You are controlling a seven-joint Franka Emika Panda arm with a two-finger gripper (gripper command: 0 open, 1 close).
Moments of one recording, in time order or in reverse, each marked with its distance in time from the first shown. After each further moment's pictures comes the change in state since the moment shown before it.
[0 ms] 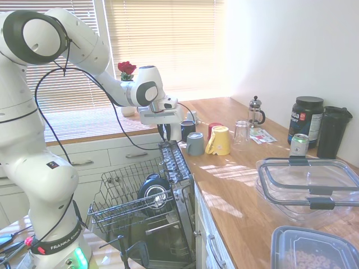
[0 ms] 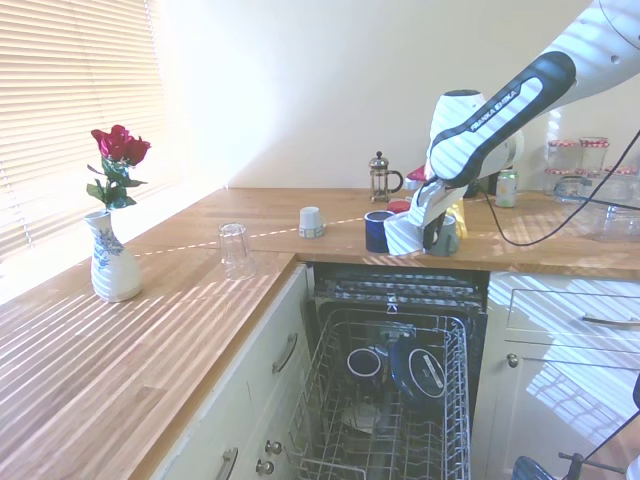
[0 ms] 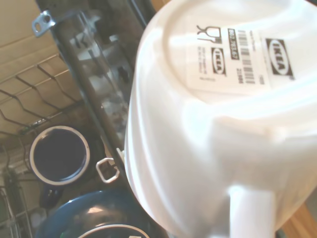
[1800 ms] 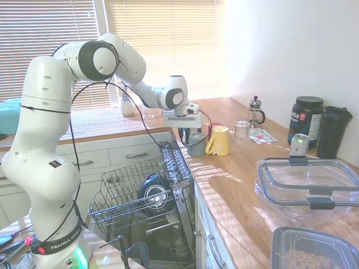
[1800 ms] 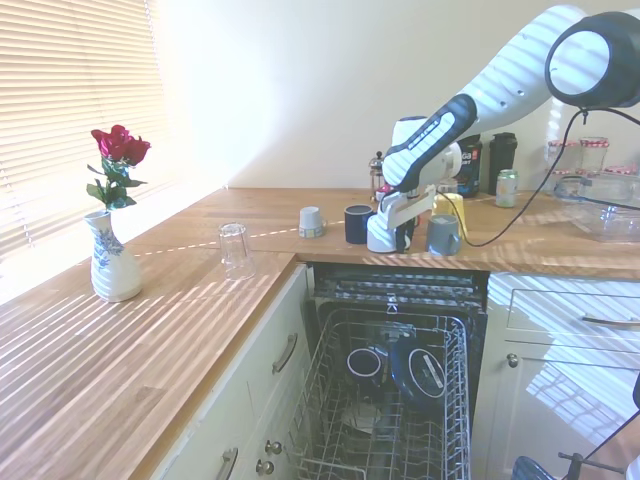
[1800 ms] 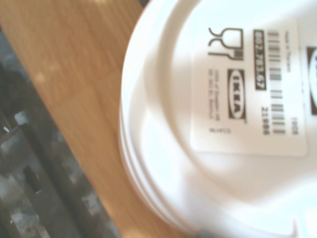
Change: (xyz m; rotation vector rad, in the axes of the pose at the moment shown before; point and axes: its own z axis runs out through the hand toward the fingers) arm 0.120 -0.045 0.084 -0.064 -0.092 0.086
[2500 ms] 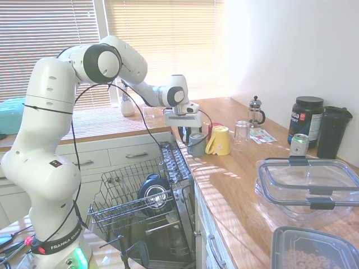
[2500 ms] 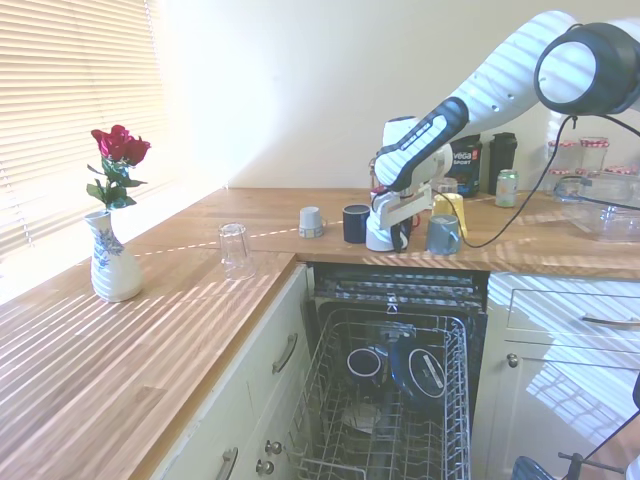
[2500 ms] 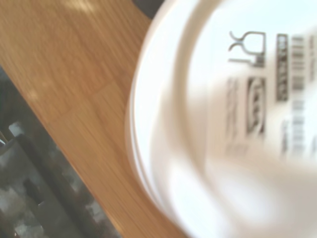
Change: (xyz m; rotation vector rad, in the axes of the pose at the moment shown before) arm 0.000 -0.013 0.001 -0.042 -0.013 0.062
